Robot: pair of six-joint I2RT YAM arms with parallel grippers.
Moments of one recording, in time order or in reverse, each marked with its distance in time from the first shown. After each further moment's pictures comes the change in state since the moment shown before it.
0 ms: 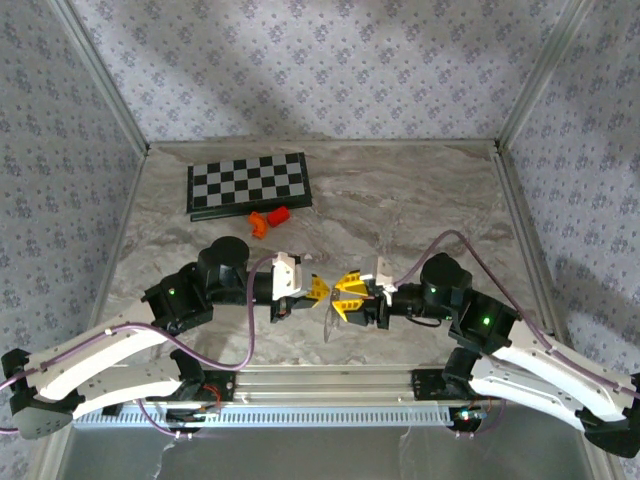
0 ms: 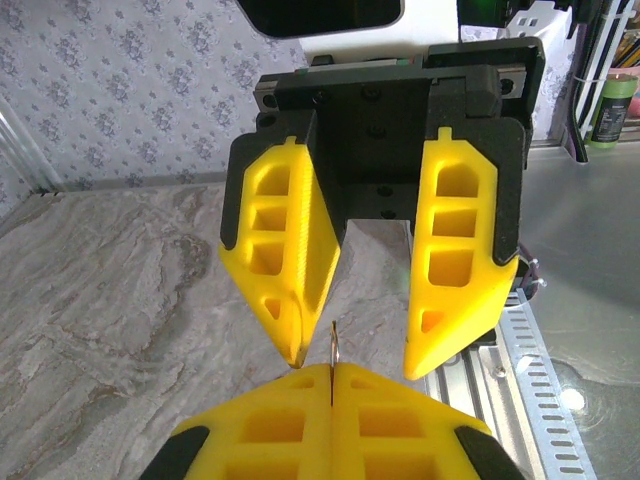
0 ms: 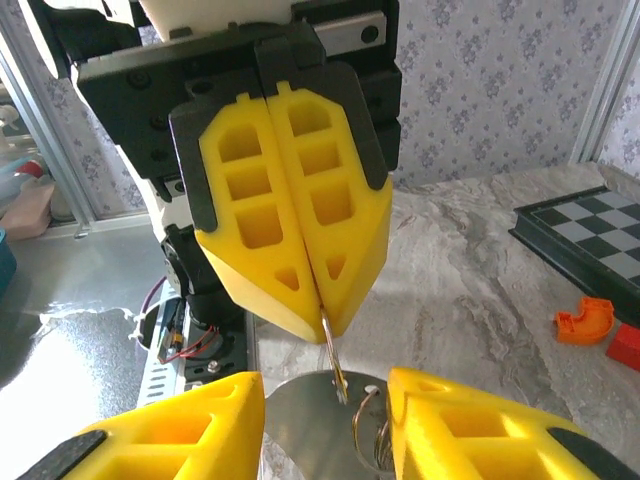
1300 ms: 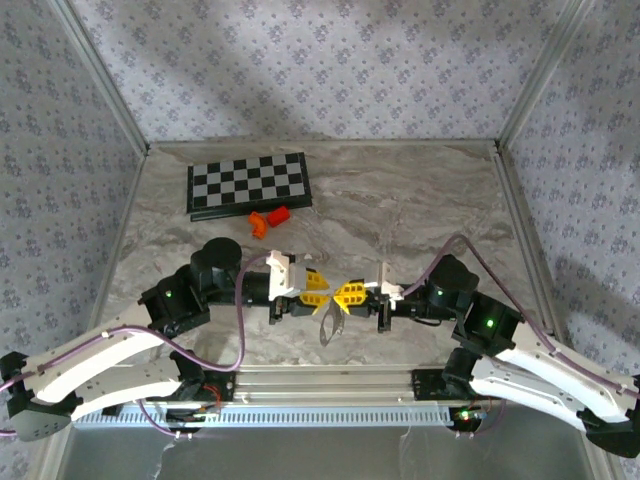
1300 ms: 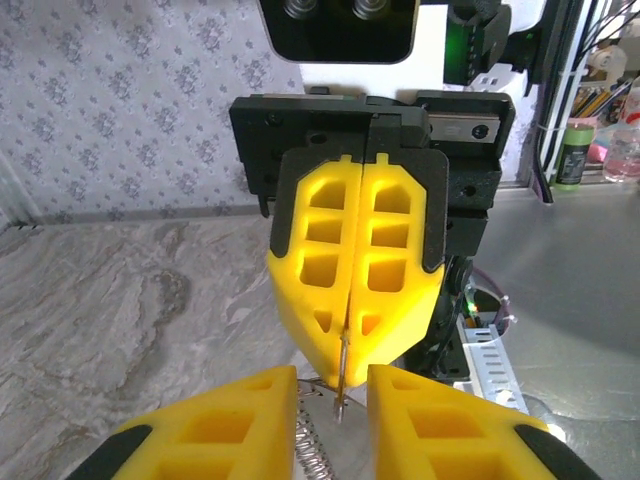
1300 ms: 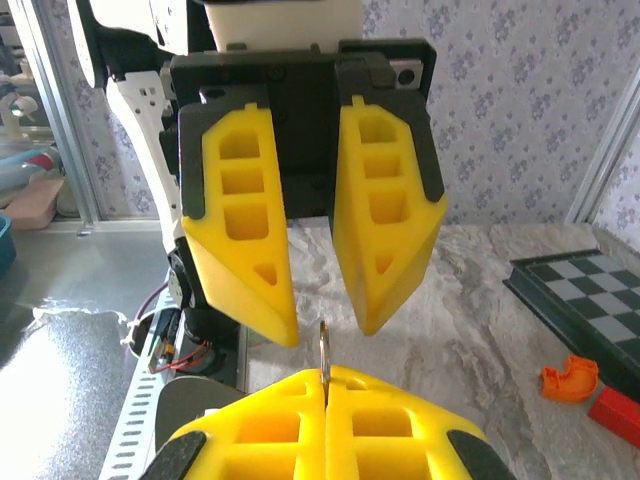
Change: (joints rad) left arm 0.000 -0.024 -0.016 0.076 0.062 -0.068; right arm 0.015 -0.023 0.000 0.052 -0.026 -0.089
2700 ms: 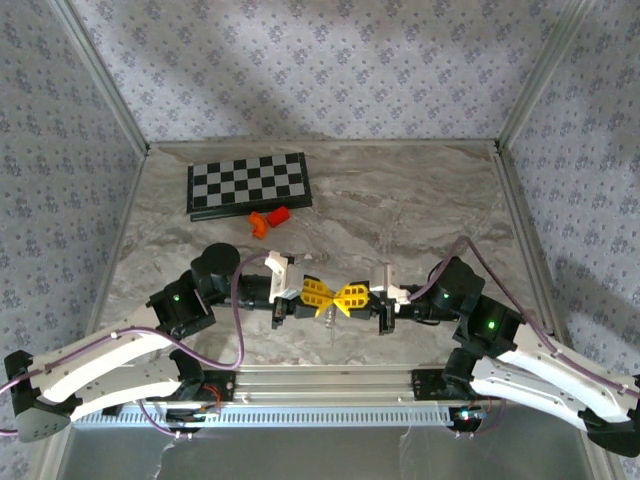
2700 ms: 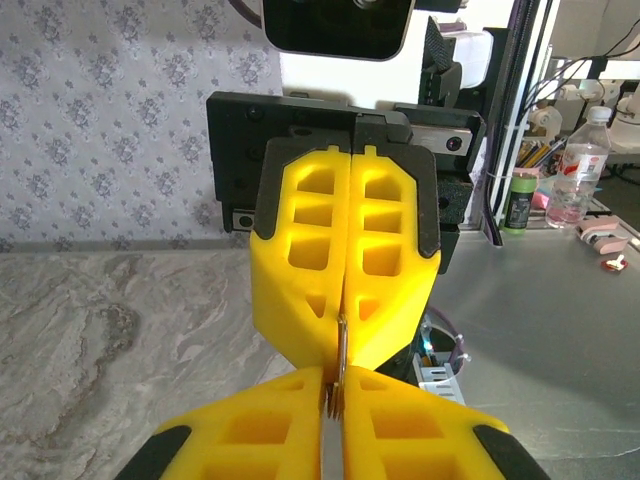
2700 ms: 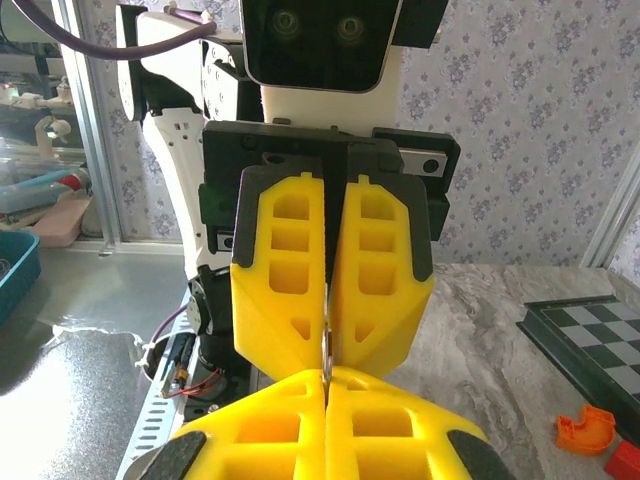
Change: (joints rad) left arm 0.000 -0.008 -0.094 0.187 0.089 -0.121; right arm 0.016 -0.002 -0.011 0.060 -0.035 0.000
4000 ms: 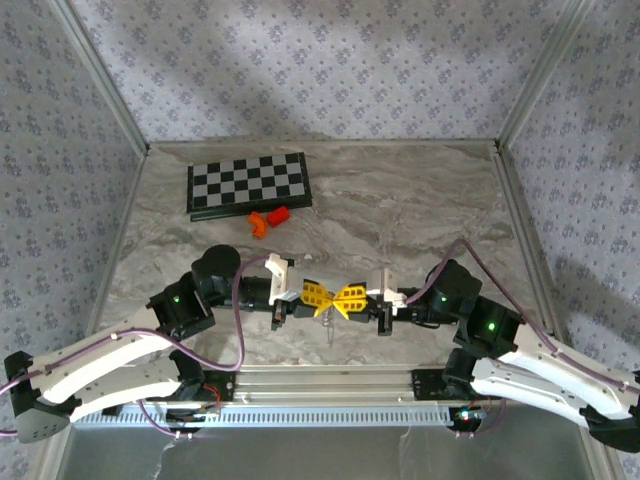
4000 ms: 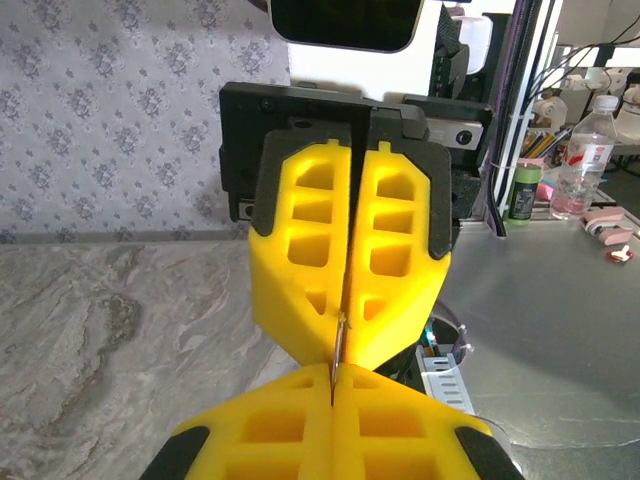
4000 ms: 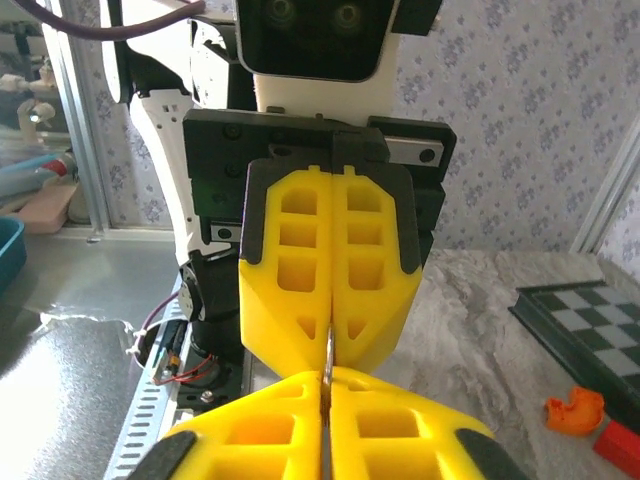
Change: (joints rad) left arm 0.000 -0.010 -0.016 -0.014 -0.010 0.016; right arm 0.039 -0.004 -0.002 -0.038 0.070 -0.017
